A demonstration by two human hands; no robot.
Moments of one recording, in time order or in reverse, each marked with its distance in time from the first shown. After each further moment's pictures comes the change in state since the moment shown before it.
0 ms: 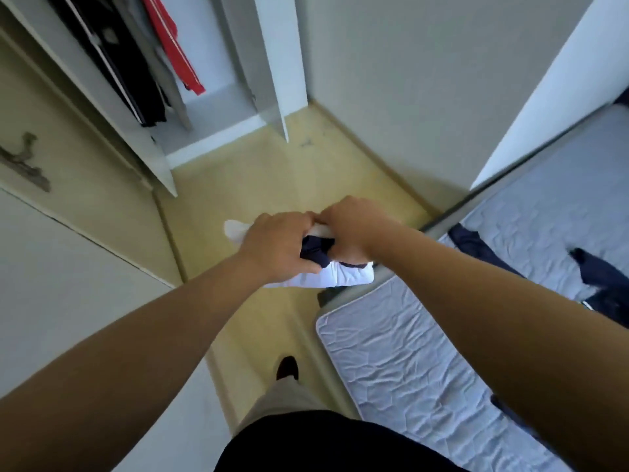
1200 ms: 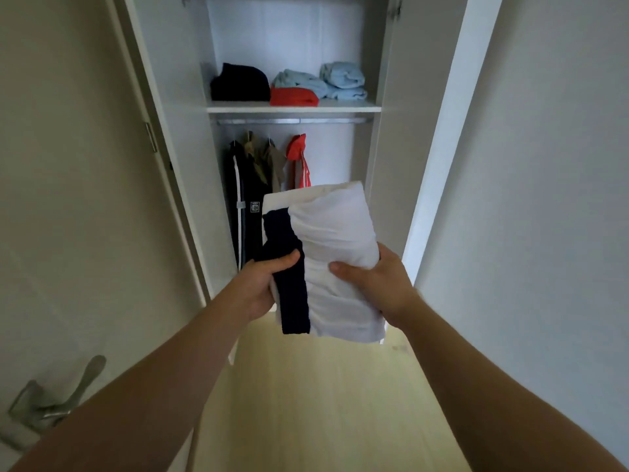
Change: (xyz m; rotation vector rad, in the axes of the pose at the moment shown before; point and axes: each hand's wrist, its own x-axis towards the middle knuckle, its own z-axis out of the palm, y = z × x) left_hand 0.358 -0.552 -0.284 -1.854 0.546 -0.294; right_hand 0.667 -0.074 -0.286 1.216 0.367 -0.200
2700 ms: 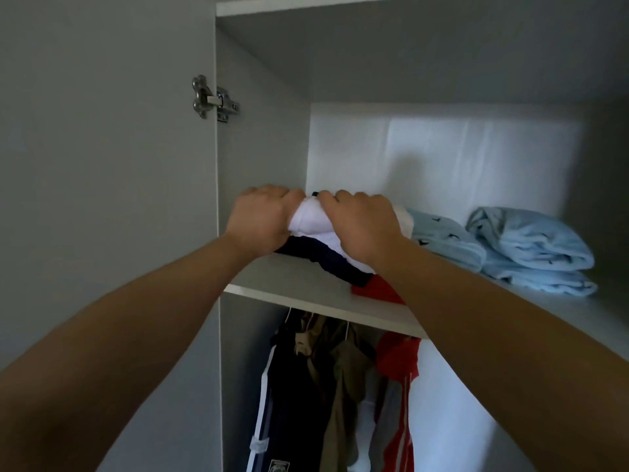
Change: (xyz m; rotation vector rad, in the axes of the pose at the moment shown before) left_hand 0.712 0.504 -0.209 2.118 0.902 1.147; right_hand 0.940 -0.183 0.223 -1.289 0.075 -1.265
